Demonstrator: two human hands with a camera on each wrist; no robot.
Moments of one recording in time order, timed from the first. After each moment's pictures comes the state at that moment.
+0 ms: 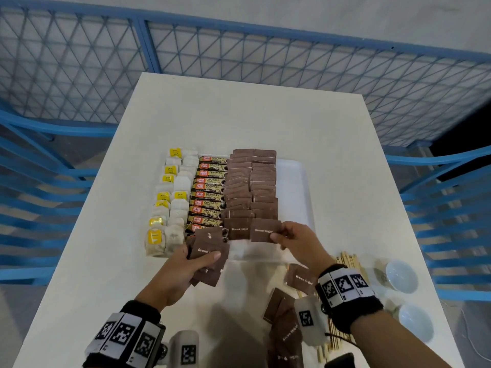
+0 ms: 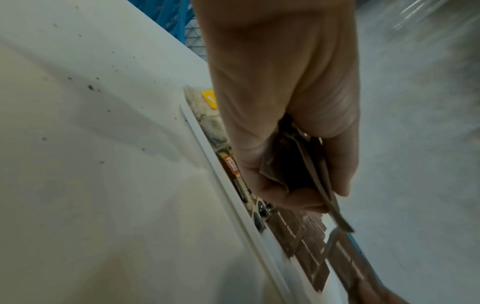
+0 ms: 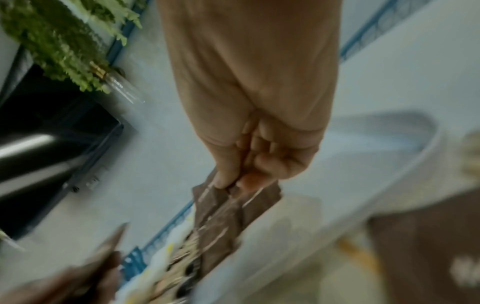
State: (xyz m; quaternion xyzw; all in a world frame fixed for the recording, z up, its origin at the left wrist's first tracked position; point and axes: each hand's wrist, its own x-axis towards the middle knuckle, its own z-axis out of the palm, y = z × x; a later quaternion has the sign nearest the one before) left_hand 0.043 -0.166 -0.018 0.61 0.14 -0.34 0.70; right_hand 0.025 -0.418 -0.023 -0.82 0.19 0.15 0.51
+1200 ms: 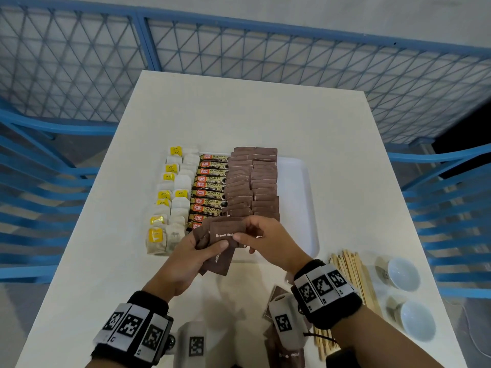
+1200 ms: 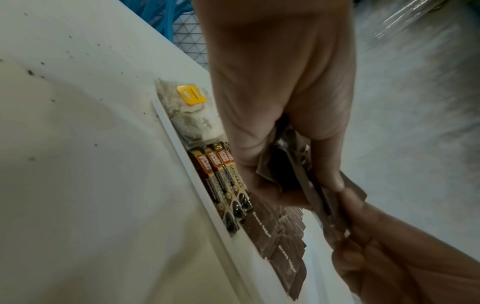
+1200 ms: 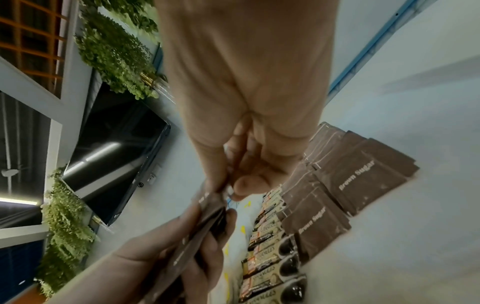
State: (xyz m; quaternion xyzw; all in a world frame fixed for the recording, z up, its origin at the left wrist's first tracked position) left_hand 0.051 -0.180 -0.002 0.60 0.06 -0.33 0.72; right_hand 0.037 -0.361 0.002 -0.78 0.06 0.16 0.60
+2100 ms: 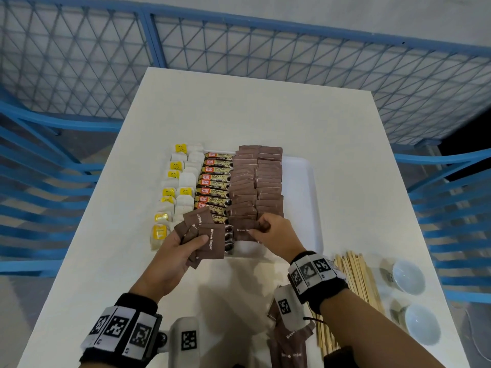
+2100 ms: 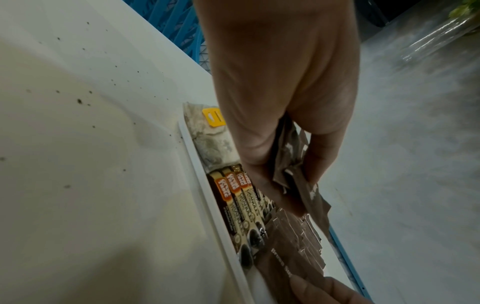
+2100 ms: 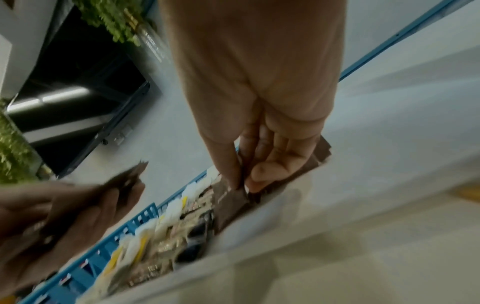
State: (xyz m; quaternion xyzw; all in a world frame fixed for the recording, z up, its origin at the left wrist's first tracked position) left_hand 0.056 -0.156 -0.015 0.60 0.14 -0.25 0.75; right_hand 0.053 -0.376 -0.044 -0.87 0.14 0.13 0.45
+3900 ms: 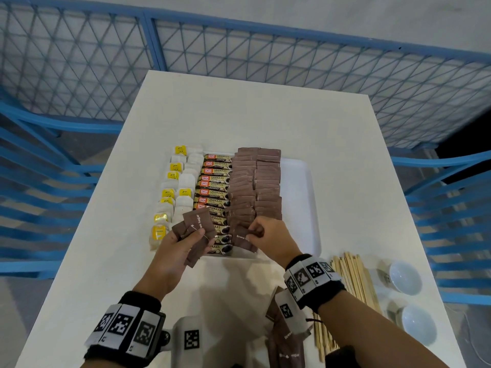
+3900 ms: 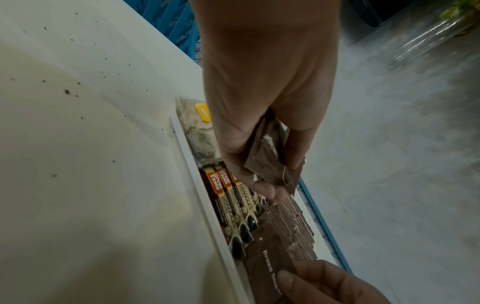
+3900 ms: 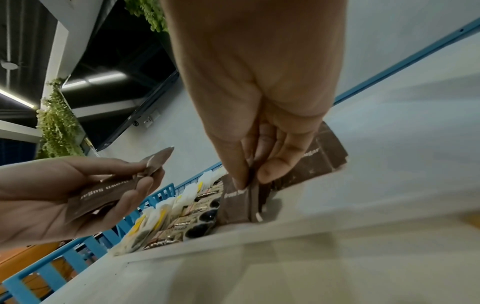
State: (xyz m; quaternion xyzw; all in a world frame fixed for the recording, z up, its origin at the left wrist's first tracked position) left_hand 0.057 -0.164 -0.010 0.57 0.17 -0.22 0.77; right_hand 0.048 -0.368 -0.030 -0.91 0.08 0.13 0.40
